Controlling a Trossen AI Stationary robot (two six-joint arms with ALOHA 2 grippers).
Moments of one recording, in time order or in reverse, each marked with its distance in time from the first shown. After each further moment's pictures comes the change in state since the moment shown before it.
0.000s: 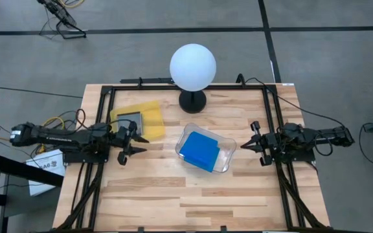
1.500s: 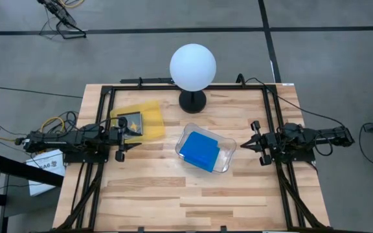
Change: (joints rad) left arm -0.031 -0.494 0.013 -0.552 -0.239 0.221; right arm 0.000 0.000 0.000 0.000 0.013 0.000
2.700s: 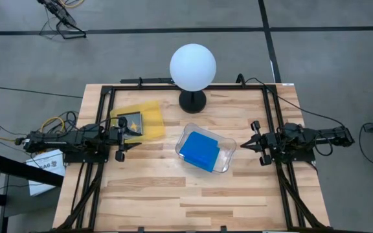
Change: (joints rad) left arm 0.000 0.000 0.001 0.000 -0.007 -0.001; right arm 0.000 0.000 0.000 0.000 0.000 0.000
